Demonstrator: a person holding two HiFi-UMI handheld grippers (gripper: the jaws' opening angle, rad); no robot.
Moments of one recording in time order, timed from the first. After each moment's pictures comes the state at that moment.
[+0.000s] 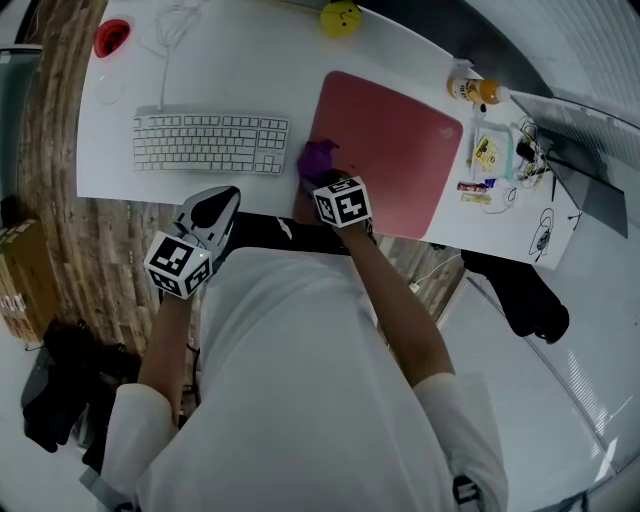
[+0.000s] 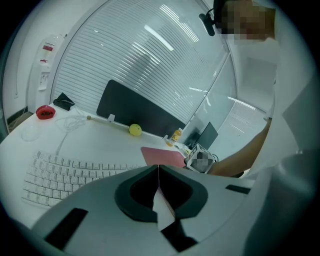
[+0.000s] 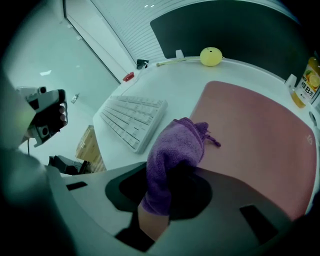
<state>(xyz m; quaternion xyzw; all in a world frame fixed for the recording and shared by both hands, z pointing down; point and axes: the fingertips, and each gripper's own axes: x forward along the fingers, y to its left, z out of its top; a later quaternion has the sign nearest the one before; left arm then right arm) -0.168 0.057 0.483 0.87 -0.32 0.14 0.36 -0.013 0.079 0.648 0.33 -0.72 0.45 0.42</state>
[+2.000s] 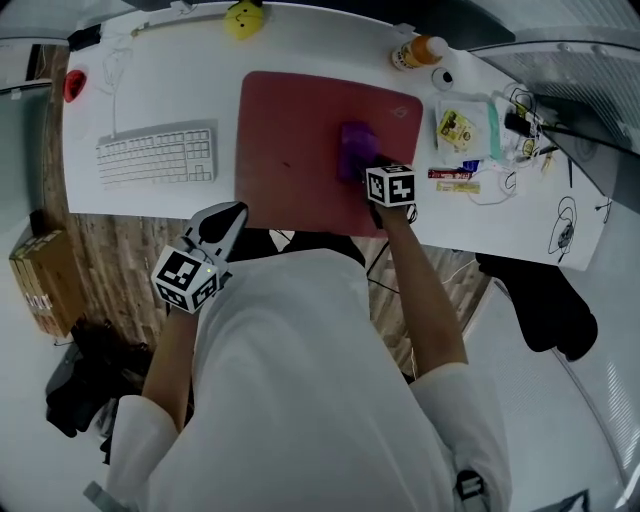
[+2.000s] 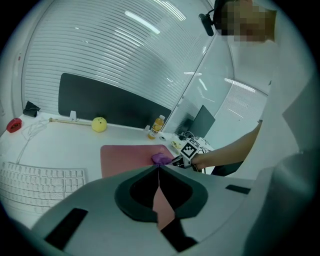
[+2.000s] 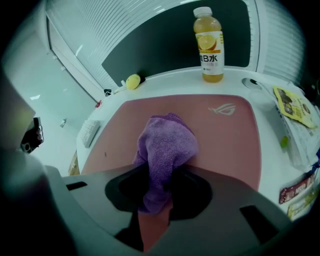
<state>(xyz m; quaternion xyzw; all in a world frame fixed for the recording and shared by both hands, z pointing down) 0.034 0.083 0.456 0.87 -0.29 0.22 0.33 0.274 0.051 0.671 0.42 -0.69 0.48 0.33</state>
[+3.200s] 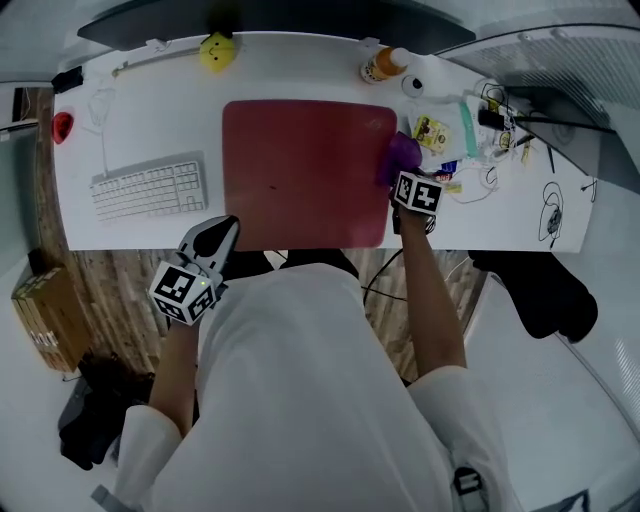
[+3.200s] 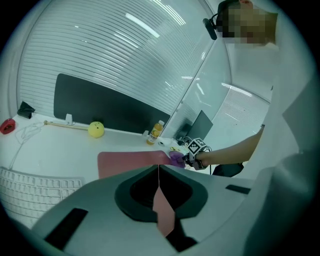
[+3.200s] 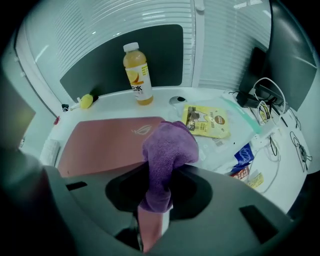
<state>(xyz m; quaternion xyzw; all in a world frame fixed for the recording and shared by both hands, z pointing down) 0.040 0.058 0.448 0.88 -0.28 0.20 0.33 0.431 0.042 0.633 0.61 -0.55 0.45 0.35</state>
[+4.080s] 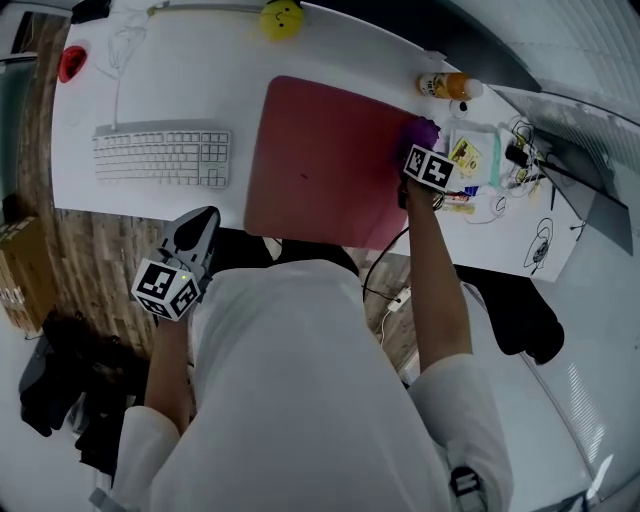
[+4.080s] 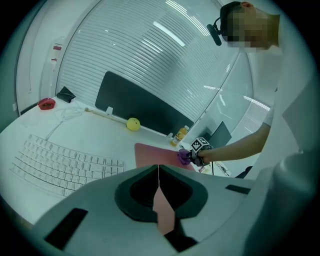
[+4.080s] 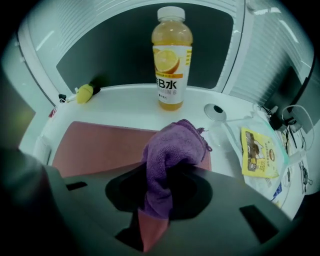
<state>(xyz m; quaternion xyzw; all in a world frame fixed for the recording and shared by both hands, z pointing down) -0.077 0.060 0.485 0.82 -0.38 0.16 0.39 0.369 -0.050 0.663 0.59 -0.56 0.43 0.39</state>
